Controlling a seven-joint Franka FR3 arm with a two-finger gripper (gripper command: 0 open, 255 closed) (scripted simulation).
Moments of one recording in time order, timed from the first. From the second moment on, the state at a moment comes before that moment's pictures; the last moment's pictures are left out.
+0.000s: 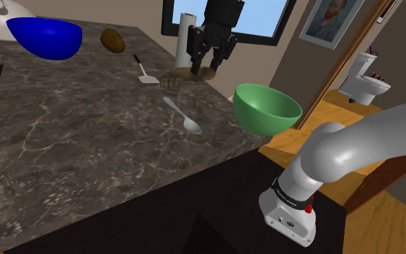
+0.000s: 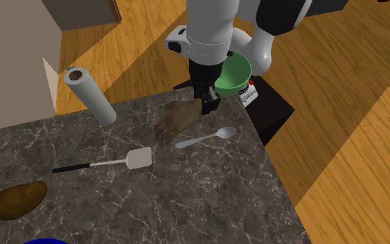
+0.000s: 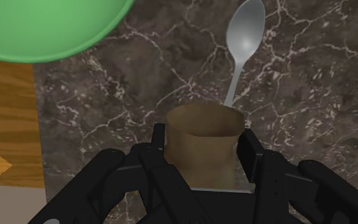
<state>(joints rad) -0.01 -0.59 0.37 -2.14 0.23 1.66 0.50</state>
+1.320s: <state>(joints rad) 0.04 -0.83 0.31 -2.11 0.26 1.39 0.52</state>
